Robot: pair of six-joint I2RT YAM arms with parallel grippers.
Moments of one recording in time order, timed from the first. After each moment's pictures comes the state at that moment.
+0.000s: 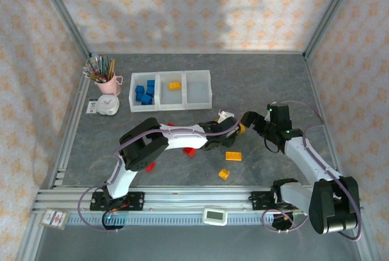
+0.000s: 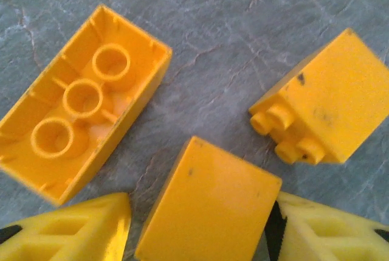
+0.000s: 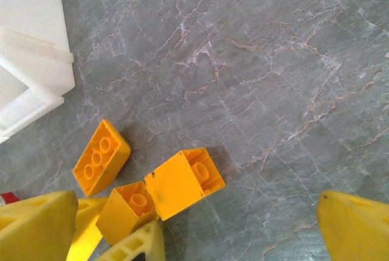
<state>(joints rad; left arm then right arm) -1.00 2.09 1.36 -0.25 -0.30 -0.62 0.12 1.08 0.54 -0.31 -0.23 0.61</state>
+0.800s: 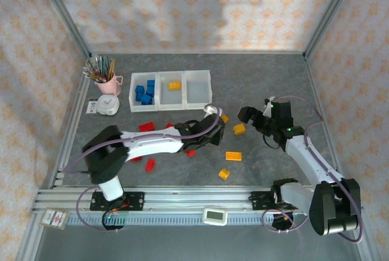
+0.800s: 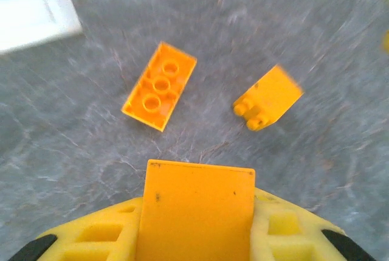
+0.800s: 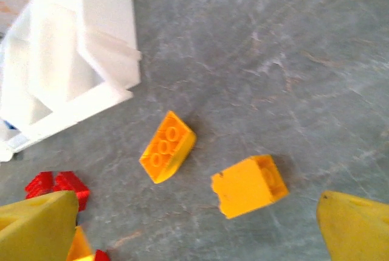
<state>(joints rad) -0.99 1.68 1.11 -0.22 -0.29 -0.62 0.14 1.07 0.61 -0.29 -0.37 0.60</state>
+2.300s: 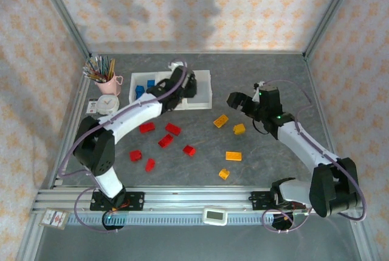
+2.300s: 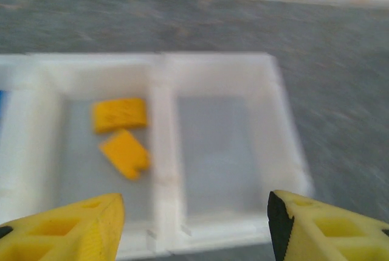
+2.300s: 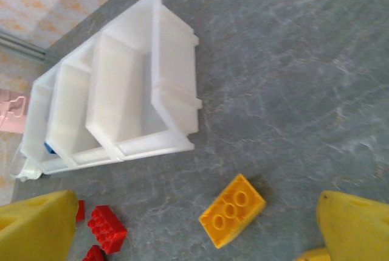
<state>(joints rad) -0.62 1.70 1.34 -0.36 -0.36 -0.50 0.26 1.22 0.75 -0.16 -0.26 0.65</state>
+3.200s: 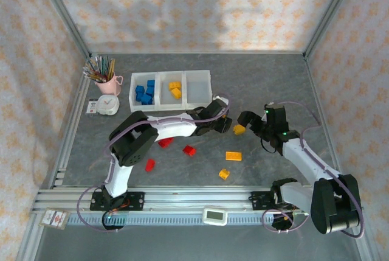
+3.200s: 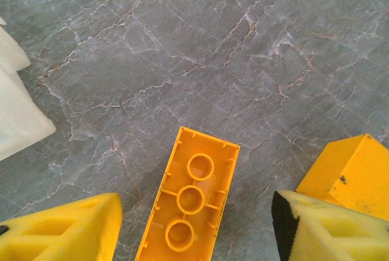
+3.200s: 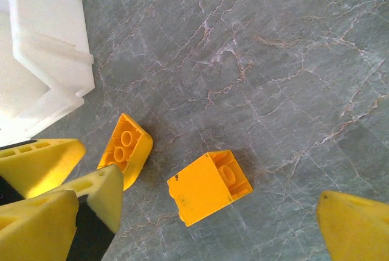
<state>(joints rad) -0.86 2.02 1.33 -0.15 -0.18 -0.37 0.17 1.08 0.51 -0.22 -0.22 0.68</state>
